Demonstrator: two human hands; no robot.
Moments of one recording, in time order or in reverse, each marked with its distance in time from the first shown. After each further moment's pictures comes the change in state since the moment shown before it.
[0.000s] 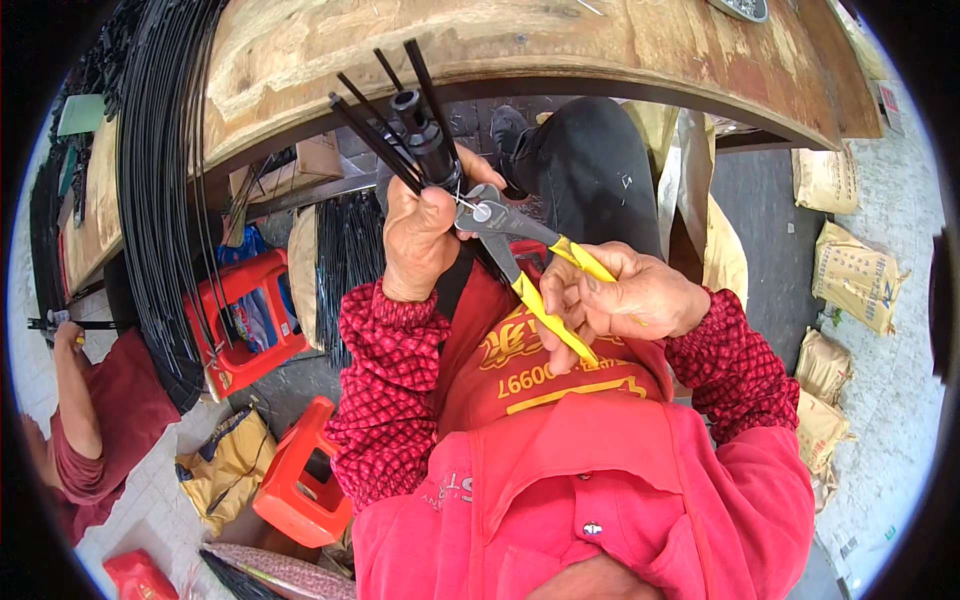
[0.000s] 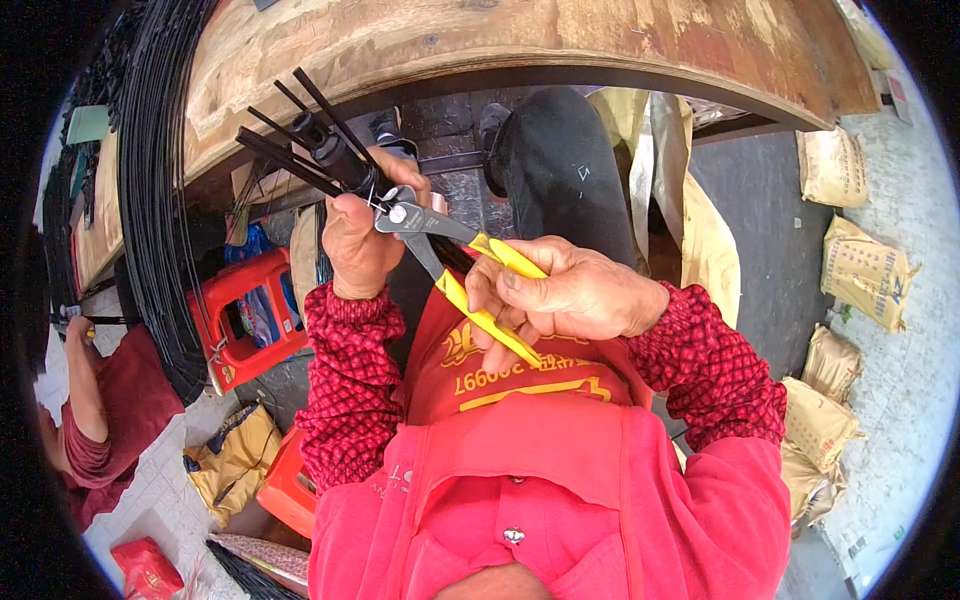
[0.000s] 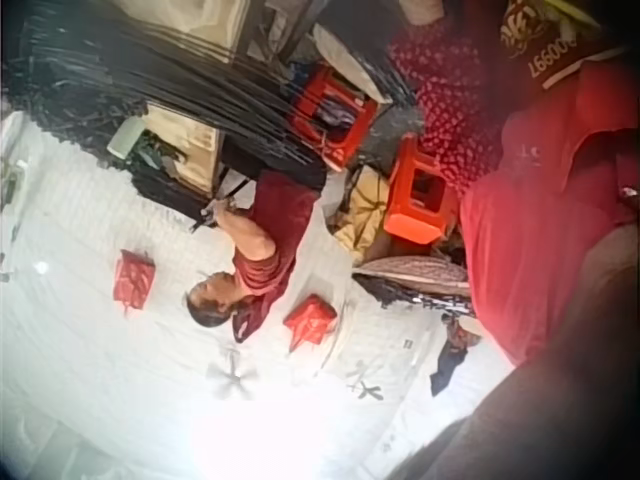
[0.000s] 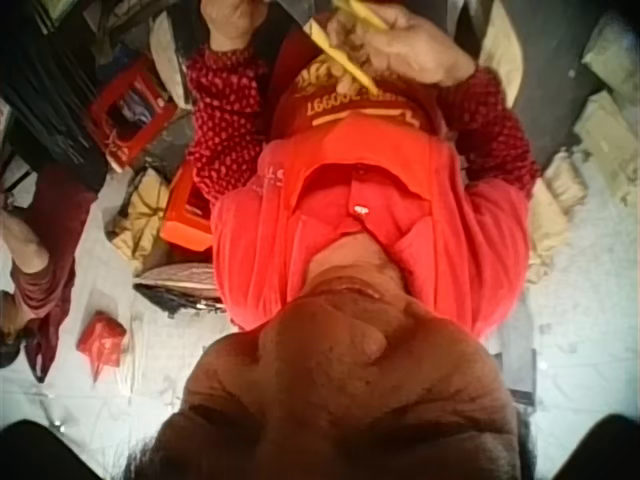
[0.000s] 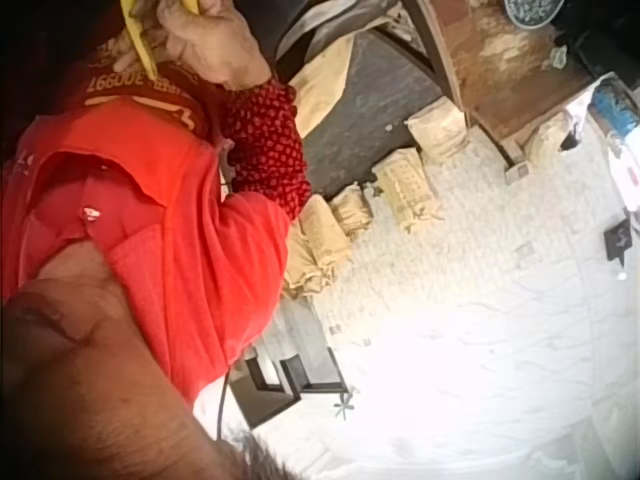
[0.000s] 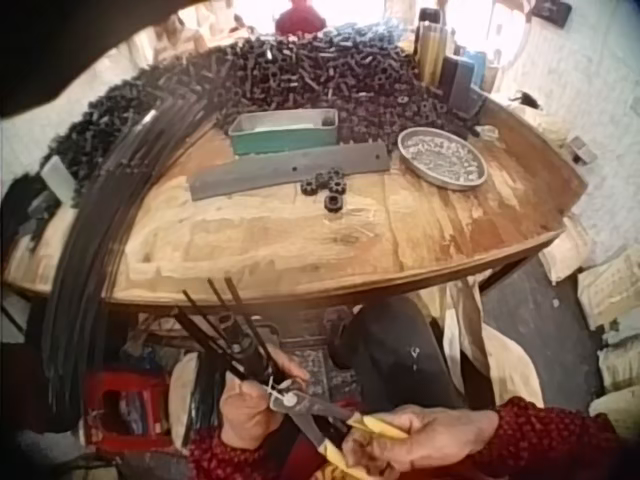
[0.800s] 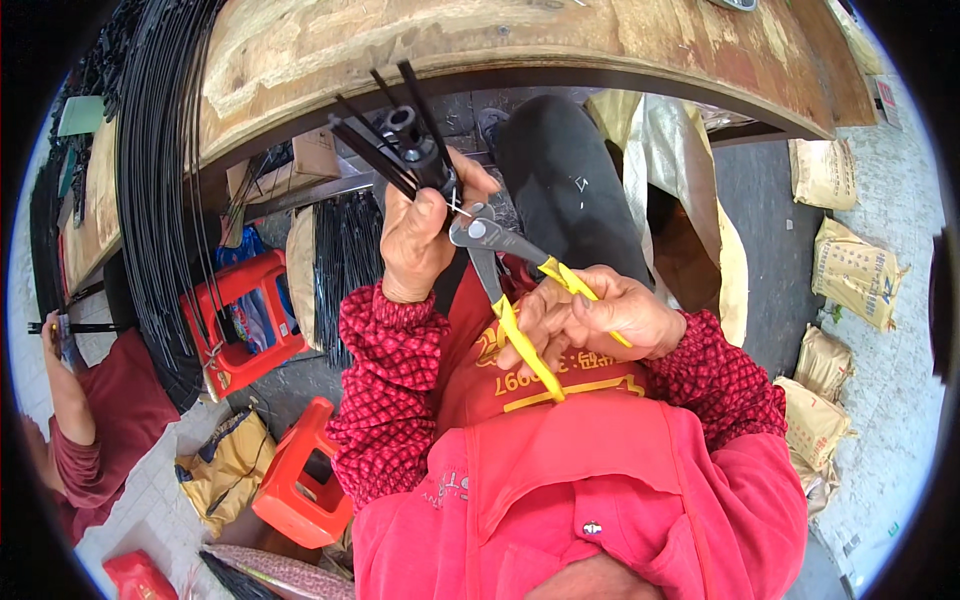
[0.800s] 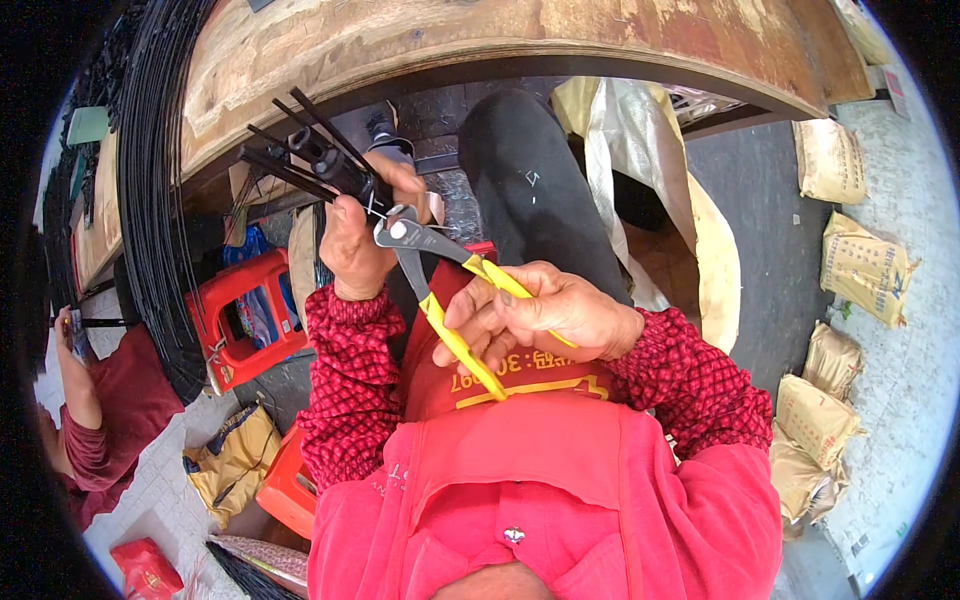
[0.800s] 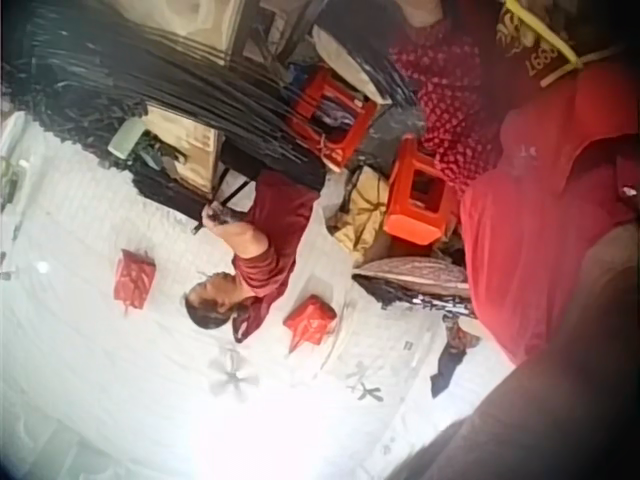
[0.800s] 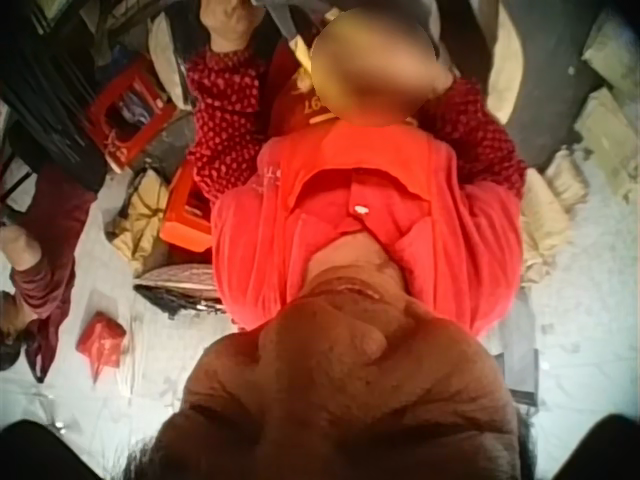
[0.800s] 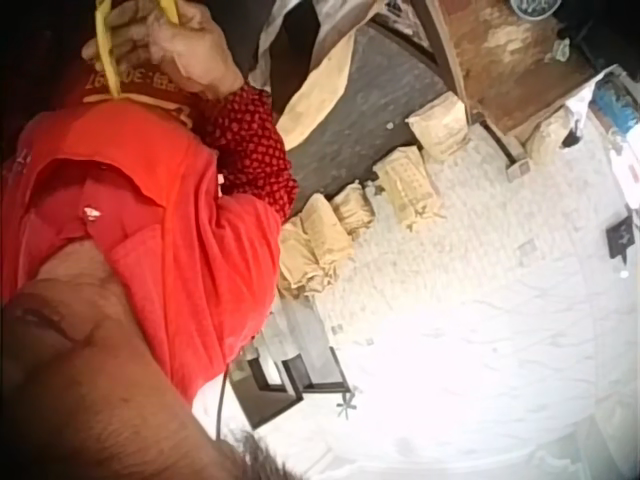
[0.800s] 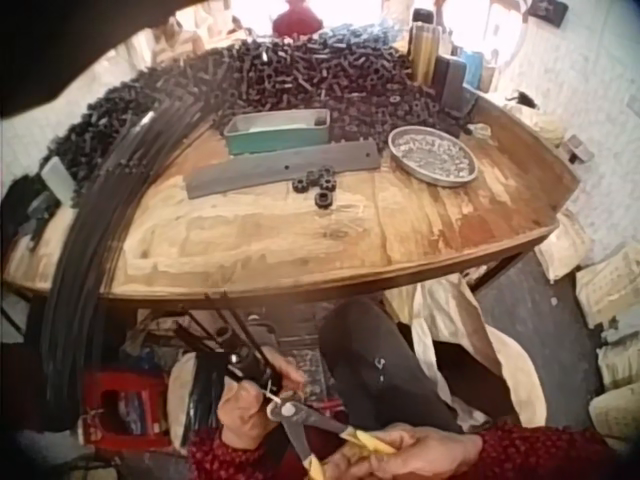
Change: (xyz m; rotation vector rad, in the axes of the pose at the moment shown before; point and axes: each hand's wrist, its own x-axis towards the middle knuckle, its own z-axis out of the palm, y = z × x) left_hand -0.007 -0.001 0.008 -0.052 0.002 0.039; right_hand 0.004 0.035 -0.002 -0.031 -0.094 -0.135
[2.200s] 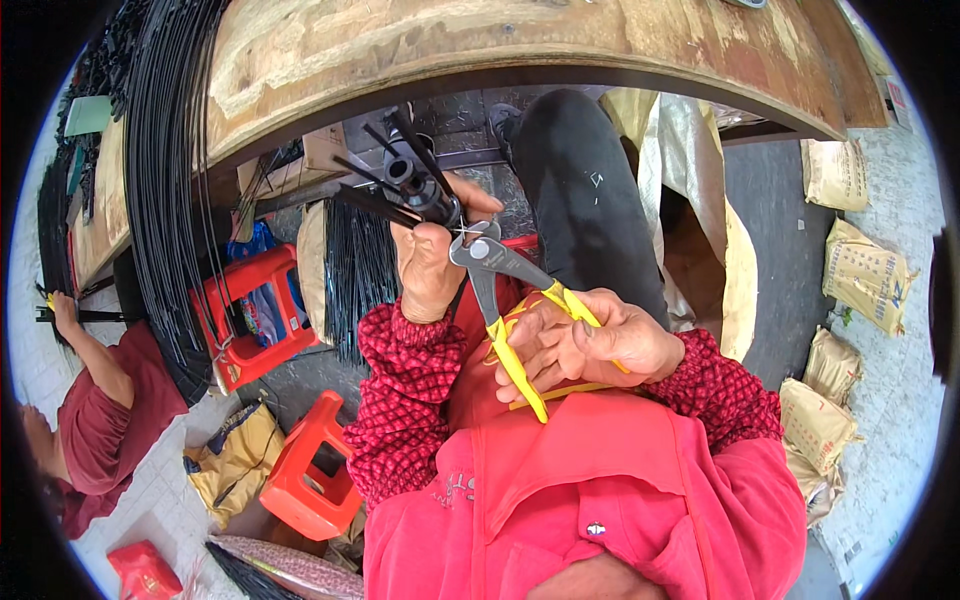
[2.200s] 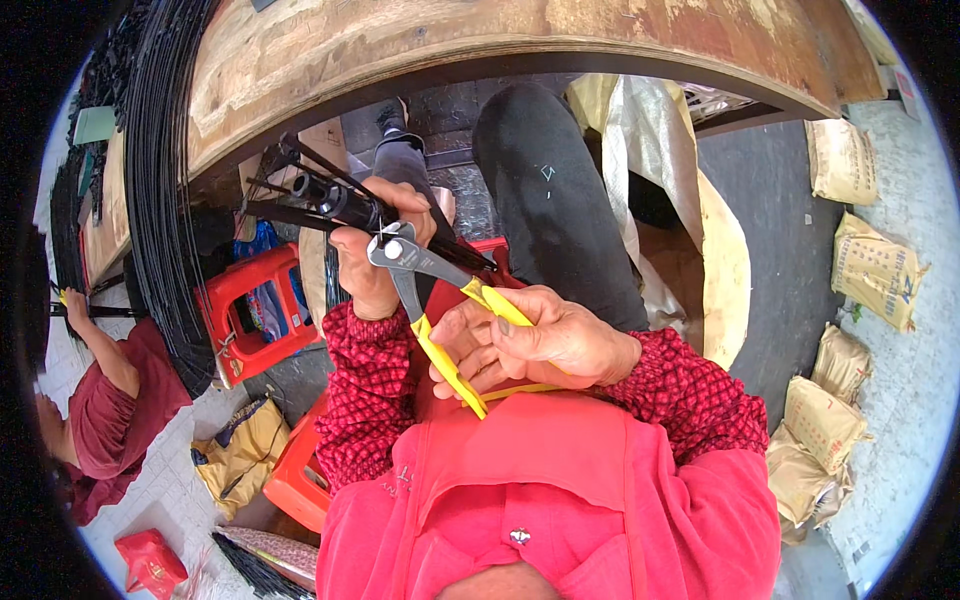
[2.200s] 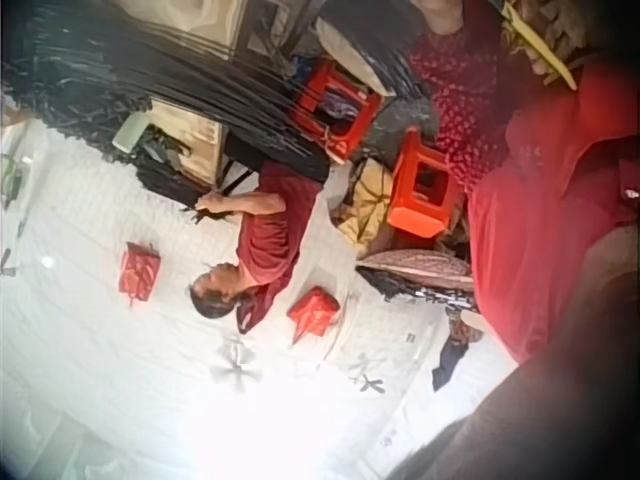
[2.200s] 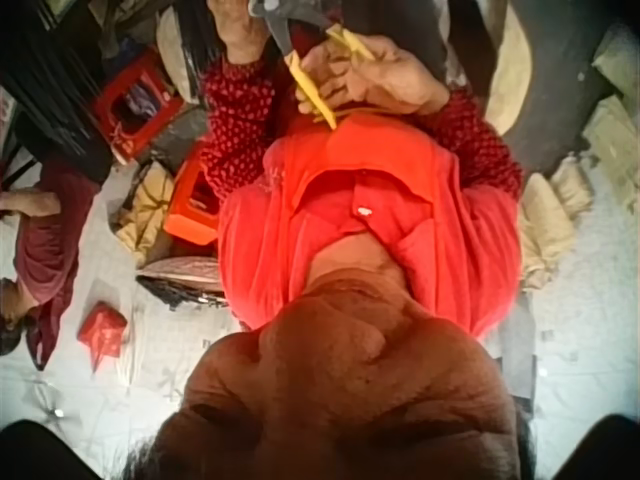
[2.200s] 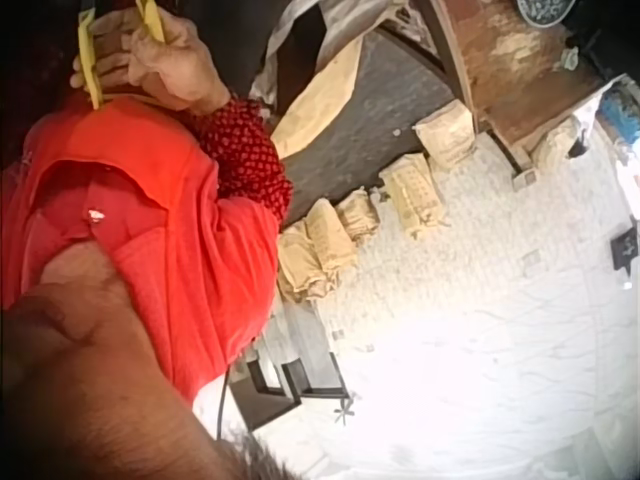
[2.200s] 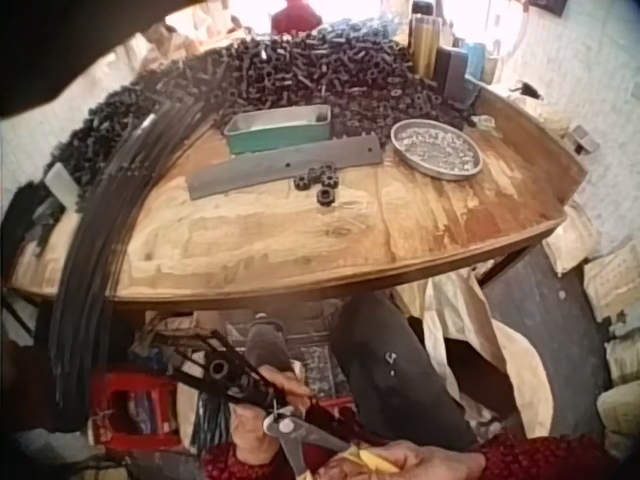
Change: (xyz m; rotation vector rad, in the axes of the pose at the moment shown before) left_hand -0.023 -0.005 -0.012 0.150 0.132 -0.040; right_hand 0.009 0.016 0.013 0.367 -0.036 -0.041
